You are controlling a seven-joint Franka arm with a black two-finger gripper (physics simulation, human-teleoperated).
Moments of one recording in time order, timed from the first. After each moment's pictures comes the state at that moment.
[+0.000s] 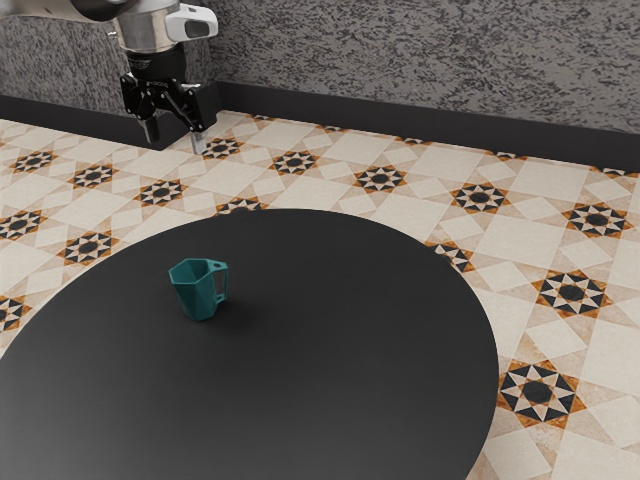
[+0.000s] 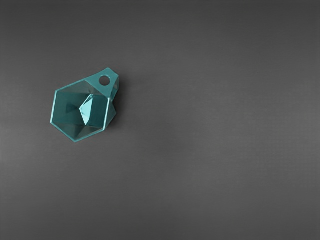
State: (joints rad) arm 0.03 0.09 -0.03 -1.39 0.03 1.45 0.03
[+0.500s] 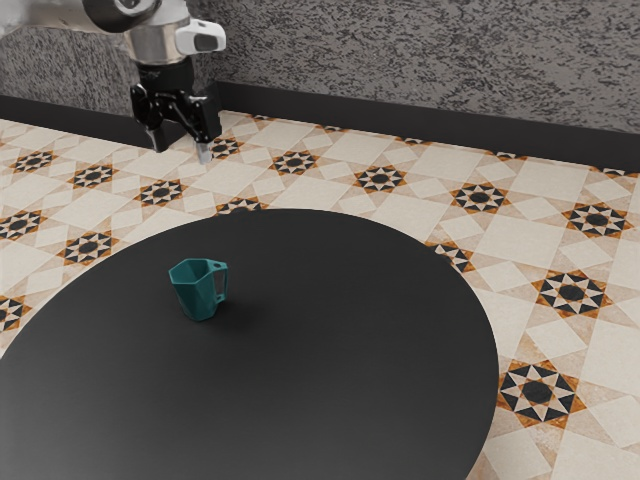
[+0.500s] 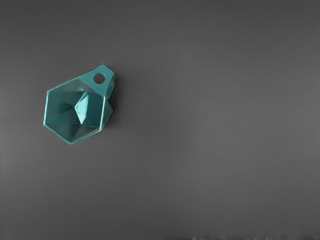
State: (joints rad) arm 0.03 0.12 -0.02 -1.38 0.03 1.46 0.05
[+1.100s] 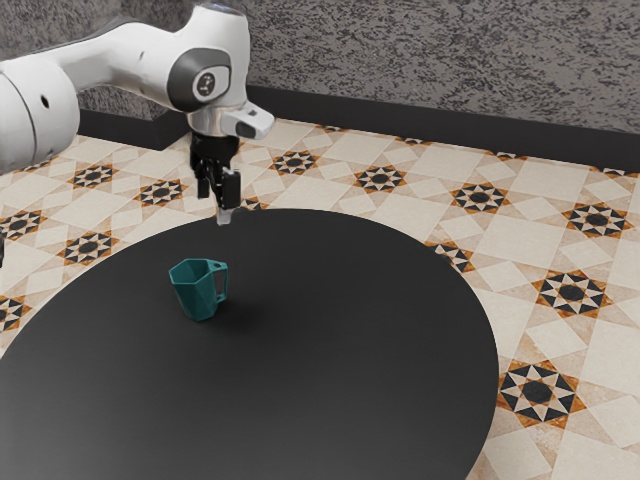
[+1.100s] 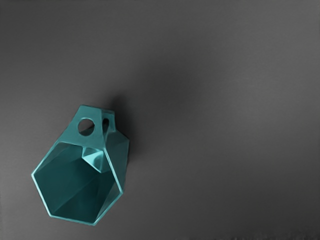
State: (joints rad) arm 0.02 0.35 -0.06 -1.41 0.19 1.58 0.46
